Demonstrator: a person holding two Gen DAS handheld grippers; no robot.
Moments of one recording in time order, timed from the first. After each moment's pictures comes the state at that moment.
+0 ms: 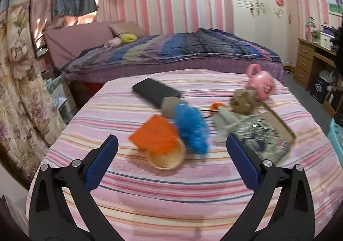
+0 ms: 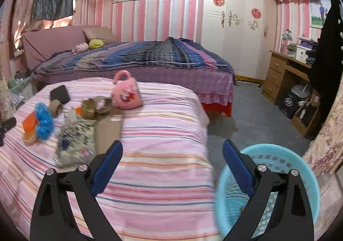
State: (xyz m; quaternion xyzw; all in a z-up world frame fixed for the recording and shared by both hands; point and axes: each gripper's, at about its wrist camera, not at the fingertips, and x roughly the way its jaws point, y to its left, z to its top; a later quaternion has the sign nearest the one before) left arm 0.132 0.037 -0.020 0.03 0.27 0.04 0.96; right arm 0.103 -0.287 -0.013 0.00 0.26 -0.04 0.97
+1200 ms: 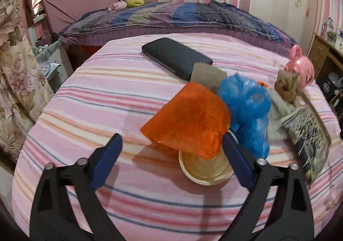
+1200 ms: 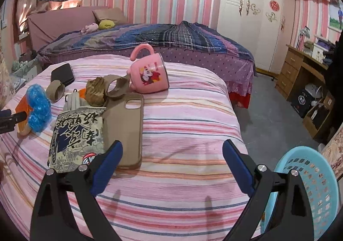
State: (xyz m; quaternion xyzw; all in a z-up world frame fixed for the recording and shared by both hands) left arm 0.209 0.089 -0.073 -0.02 0.37 0.04 0.93; right arm 0.166 -0.247 -0.055 -0.02 0.31 -0.01 0.95
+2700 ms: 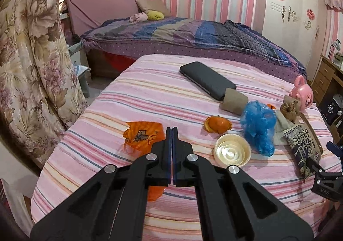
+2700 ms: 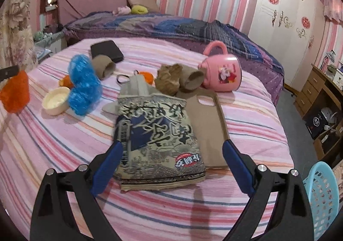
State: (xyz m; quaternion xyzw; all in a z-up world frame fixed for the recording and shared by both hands) left arm 0.152 0.148 -0.032 -0.05 0.33 0.09 0.94; right arm 0.165 -0.140 -0.067 -0.10 0.34 0.05 0.93
